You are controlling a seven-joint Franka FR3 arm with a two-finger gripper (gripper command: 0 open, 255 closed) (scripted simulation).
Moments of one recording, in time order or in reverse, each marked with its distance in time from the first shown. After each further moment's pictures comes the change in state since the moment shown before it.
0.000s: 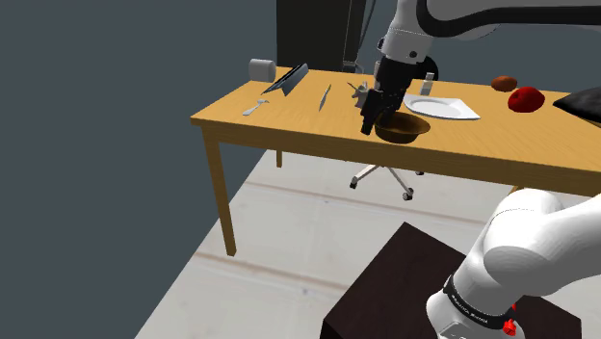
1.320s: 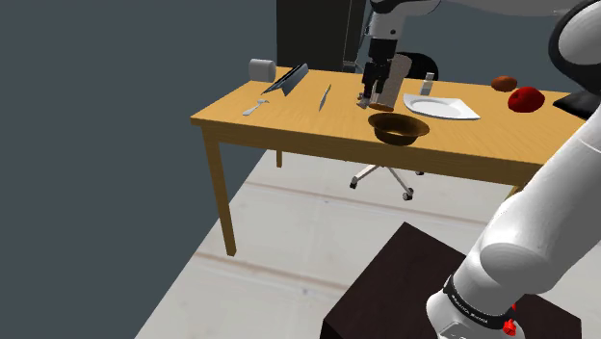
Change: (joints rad) arm -0.055 0.631 -0.288 0.631 -0.069 -0.131 -0.450
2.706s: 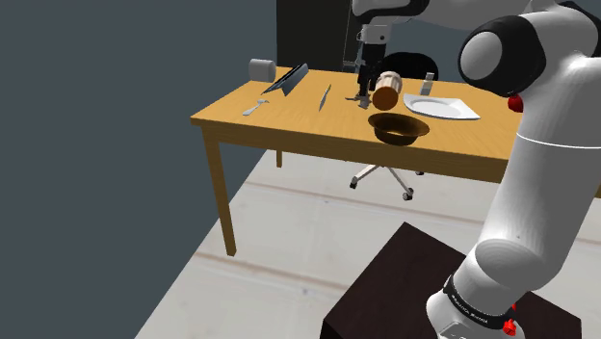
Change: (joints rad) arm -0.077 0.328 -0.062 0.327 0.070 -0.026 -0.194
